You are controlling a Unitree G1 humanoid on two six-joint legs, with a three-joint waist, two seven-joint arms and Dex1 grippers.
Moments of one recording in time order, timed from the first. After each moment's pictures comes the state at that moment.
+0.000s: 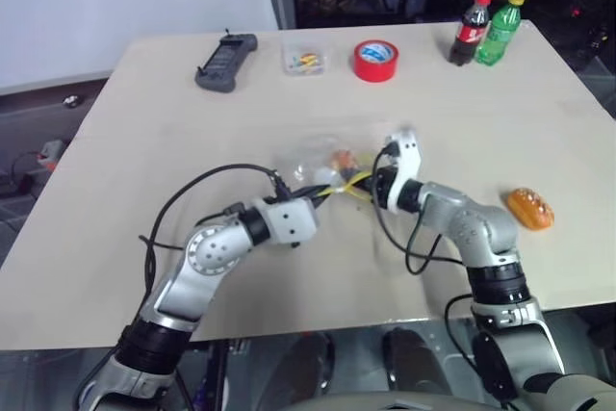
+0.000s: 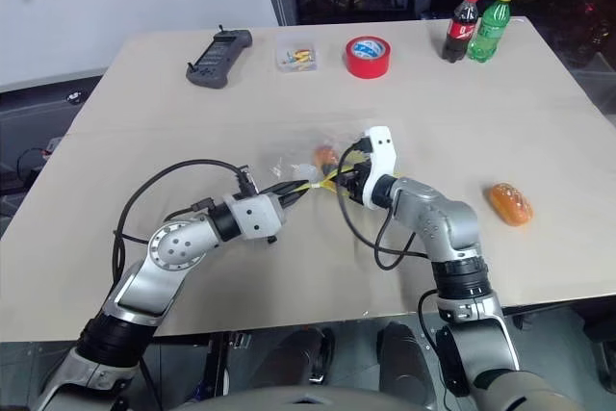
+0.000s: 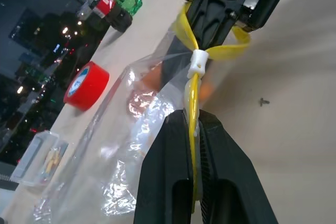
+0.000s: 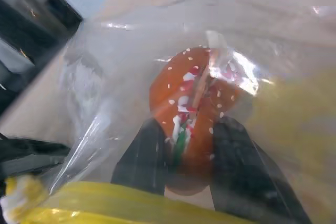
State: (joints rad) left arm -0.19 0.58 -0.18 -0.20 0.19 -0.19 -0.60; right arm -0.53 -0.13 0.11 -0.03 0.51 0.80 0.41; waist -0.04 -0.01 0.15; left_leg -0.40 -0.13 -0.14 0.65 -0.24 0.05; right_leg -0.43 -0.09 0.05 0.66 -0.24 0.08
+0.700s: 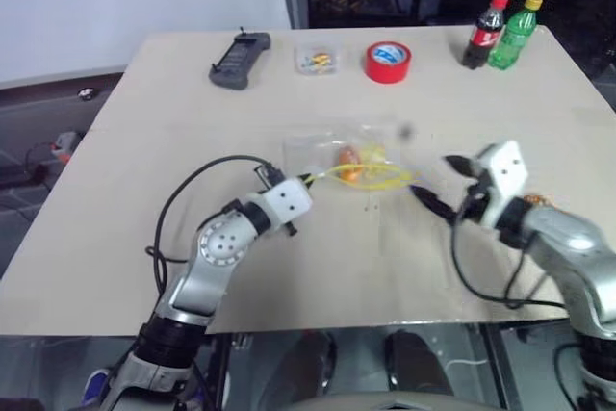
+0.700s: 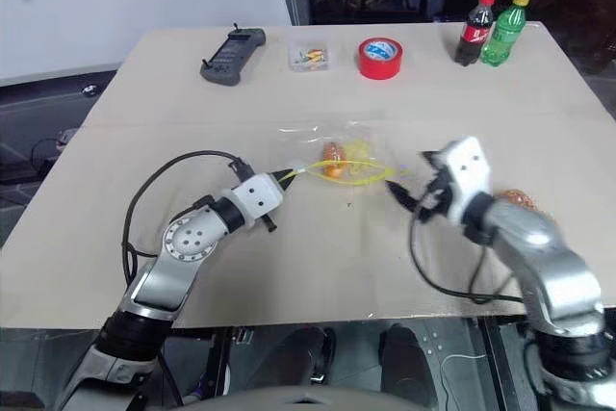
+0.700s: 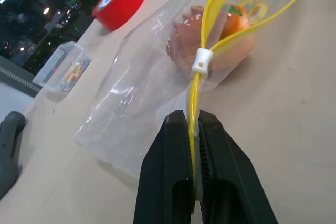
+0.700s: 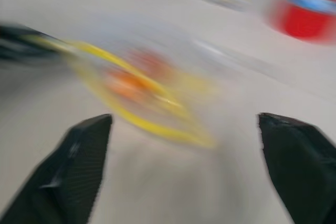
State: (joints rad) left arm -0.22 0.49 -0.17 -0.15 0.25 0.04 -0.50; right arm -0.07 -0.63 -0.20 -0.51 0.37 0.66 0.51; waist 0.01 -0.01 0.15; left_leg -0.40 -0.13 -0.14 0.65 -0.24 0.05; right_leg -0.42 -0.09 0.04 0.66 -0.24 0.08
